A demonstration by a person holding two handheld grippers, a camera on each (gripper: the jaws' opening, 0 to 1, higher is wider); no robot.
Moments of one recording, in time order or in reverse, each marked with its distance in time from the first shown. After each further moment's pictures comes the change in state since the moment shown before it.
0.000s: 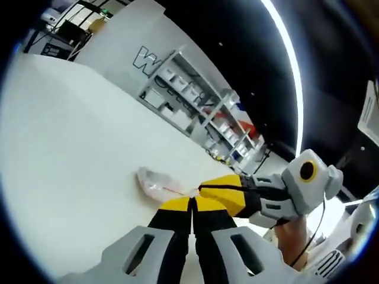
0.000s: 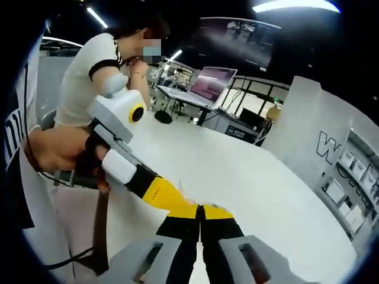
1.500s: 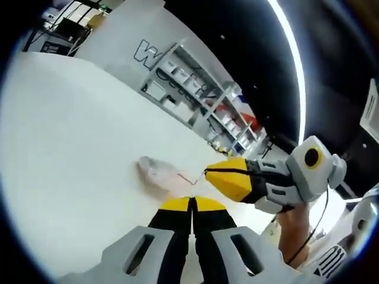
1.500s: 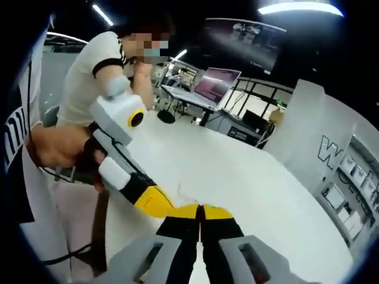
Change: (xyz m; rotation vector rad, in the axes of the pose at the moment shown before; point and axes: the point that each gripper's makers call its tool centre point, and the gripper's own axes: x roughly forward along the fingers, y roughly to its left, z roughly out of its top) left arm -0.003 0.004 -0.015 0.007 0.060 0.021; right arm -0.002 0.000 0.003 -0.037 -0.001 0.020
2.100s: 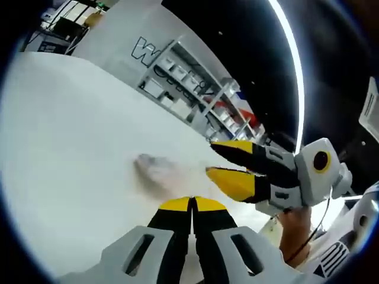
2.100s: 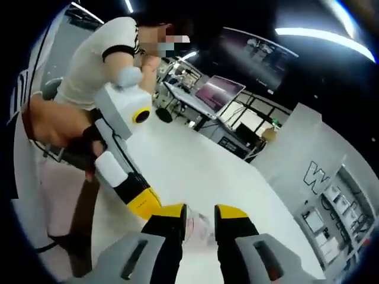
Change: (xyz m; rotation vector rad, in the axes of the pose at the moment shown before) left arm 0.001 -0.006 -0.006 0.011 0.022 -0.013; right arm 0.004 0.004 0.004 -0.218 0.004 -0.062
